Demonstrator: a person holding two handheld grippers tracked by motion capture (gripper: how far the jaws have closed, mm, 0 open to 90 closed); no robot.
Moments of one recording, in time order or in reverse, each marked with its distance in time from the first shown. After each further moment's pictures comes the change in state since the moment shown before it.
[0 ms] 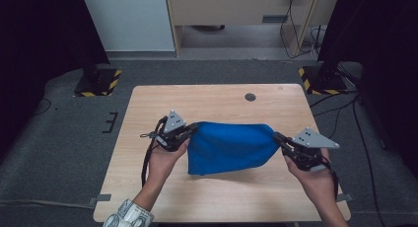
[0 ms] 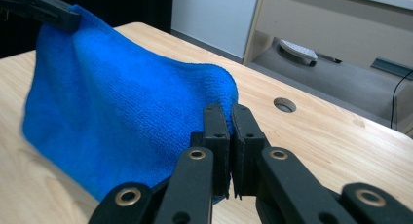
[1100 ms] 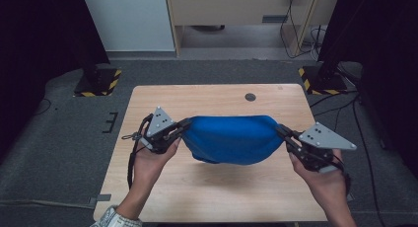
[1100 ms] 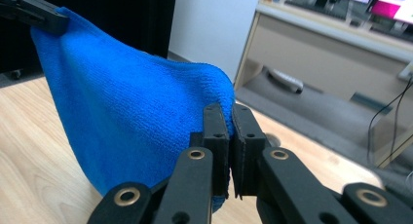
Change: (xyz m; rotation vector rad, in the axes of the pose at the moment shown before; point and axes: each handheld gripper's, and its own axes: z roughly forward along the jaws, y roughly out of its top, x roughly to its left) left arm -0.013 0.035 -0.062 -0.089 0.024 0.056; right arm 0.019 0.052 -0.041 -0.085 -0.036 -0.082
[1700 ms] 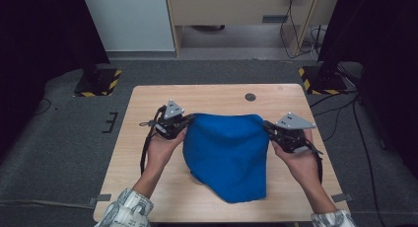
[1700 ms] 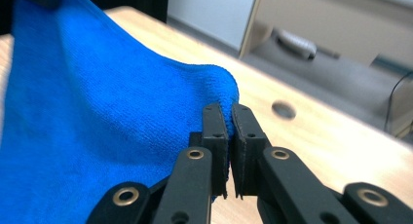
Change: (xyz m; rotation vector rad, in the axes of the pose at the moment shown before) left arm 0.045 -0.046 0.096 0.166 0.022 -0.084; right arm -0.024 -0.056 0.103 0.166 0.028 0.050
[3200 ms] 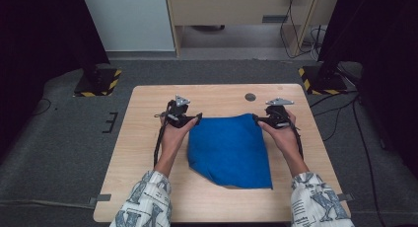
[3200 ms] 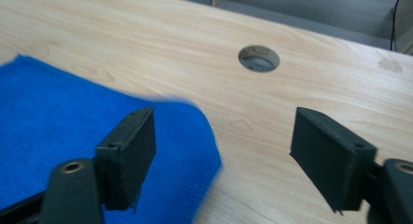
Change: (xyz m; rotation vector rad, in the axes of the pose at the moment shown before) left arm 0.039 -0.019 0.079 0.080 0.115 -0.125; right arm -0.067 -0.036 0.132 0.143 -0.084 0.213
